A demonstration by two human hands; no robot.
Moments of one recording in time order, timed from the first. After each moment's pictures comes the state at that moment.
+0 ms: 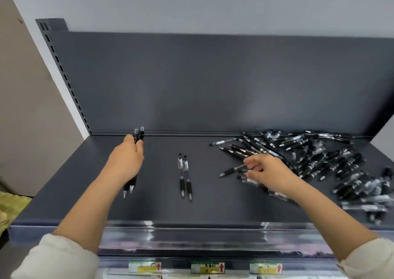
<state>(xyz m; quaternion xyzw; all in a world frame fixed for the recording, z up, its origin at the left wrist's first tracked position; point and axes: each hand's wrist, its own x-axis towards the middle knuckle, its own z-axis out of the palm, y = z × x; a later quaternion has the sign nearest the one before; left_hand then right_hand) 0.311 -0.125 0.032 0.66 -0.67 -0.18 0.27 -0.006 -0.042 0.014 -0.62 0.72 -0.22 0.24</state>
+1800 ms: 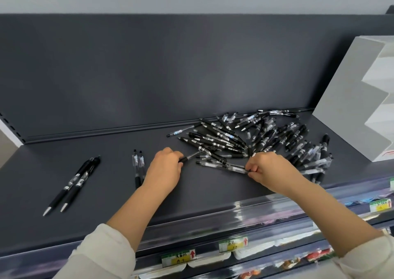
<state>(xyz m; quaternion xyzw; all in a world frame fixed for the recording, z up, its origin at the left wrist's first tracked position) 0.157 -0.097 -0.026 0.48 -0.85 -0.13 0.16 -0.079 0.027 -0.001 -0.65 0.76 -0.07 0.05</state>
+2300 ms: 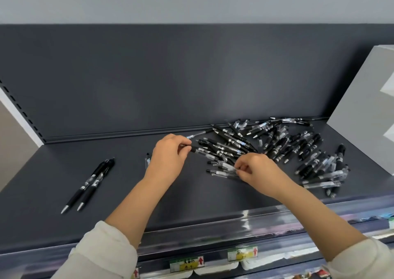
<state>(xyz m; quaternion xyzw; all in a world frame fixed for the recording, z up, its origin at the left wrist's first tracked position) 0.169 -0.102 0.014 0.46 -0.79 -0.19 0.35 -0.042 -0.003 0.004 -0.66 0.72 -0.18 0.10</state>
